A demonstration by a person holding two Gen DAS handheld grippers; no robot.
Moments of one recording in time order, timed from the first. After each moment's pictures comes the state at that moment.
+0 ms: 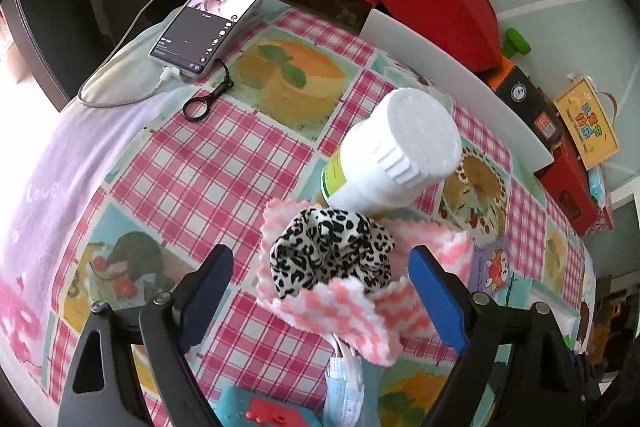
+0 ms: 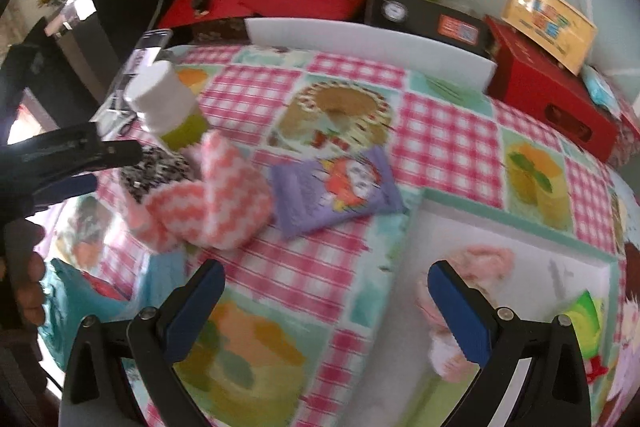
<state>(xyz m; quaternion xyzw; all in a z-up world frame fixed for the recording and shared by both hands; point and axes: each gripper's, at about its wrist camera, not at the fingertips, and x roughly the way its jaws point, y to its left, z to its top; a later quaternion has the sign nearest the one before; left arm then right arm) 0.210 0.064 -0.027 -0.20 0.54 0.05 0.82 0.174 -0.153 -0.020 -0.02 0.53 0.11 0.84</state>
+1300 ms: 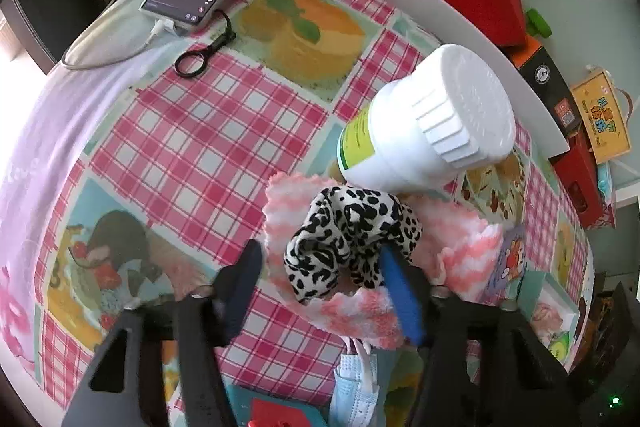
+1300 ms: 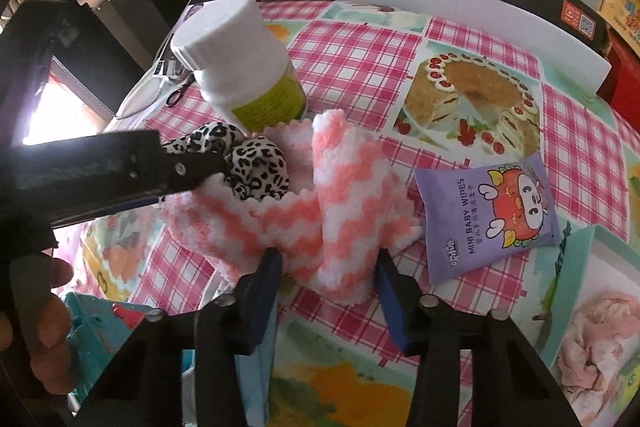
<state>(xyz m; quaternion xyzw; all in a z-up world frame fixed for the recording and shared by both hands) 0.220 0.069 -0.057 -0.21 0.60 0.05 0.77 0.206 -0.079 -0.070 0.00 0.57 0.21 0.80</state>
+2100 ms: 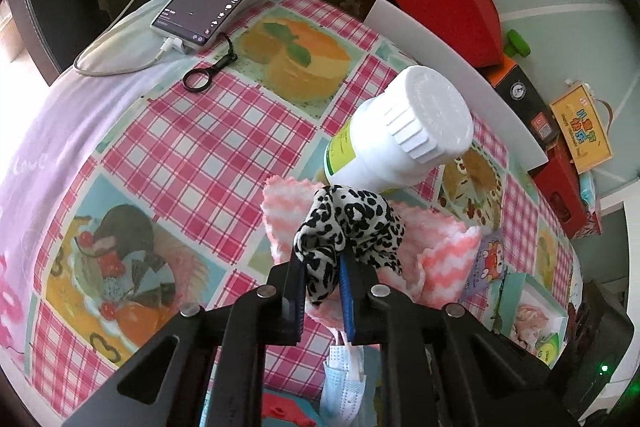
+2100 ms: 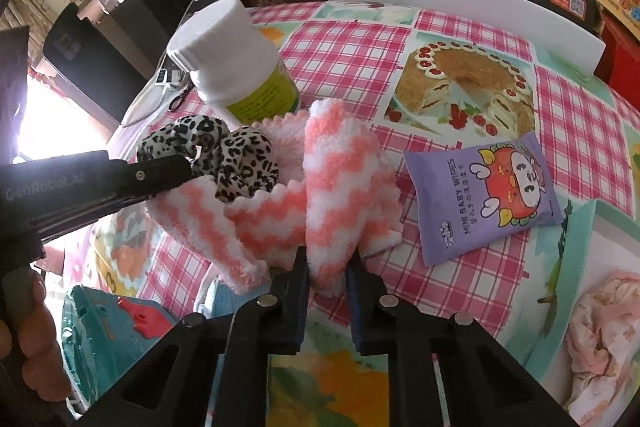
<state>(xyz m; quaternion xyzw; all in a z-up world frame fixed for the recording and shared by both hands) 0.196 0.070 -0.041 -0.23 0.55 0.04 0.80 0.196 -0.093 -0.069 0.03 0.57 0.21 0.80</state>
